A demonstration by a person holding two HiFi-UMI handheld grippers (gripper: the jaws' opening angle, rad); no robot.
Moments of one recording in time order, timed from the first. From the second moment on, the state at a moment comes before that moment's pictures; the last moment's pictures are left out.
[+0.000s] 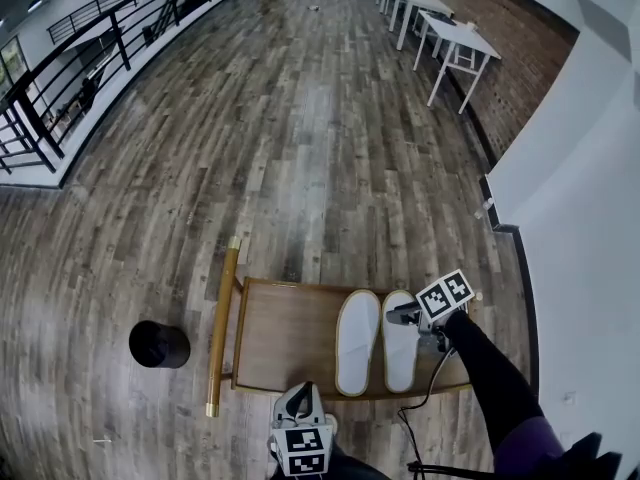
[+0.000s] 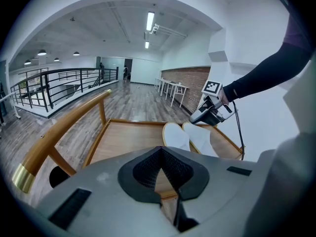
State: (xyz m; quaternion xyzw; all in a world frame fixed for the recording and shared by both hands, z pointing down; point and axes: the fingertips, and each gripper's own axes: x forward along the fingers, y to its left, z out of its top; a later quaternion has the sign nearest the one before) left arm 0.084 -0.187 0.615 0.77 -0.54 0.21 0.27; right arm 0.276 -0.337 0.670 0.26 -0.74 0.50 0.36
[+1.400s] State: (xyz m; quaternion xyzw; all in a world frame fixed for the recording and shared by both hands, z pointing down) left arm 0.092 -0.189 0.610 0.78 -0.52 0.21 0.27; right arm 0.314 -0.295 0.718 0.39 -0.63 0.57 0.35
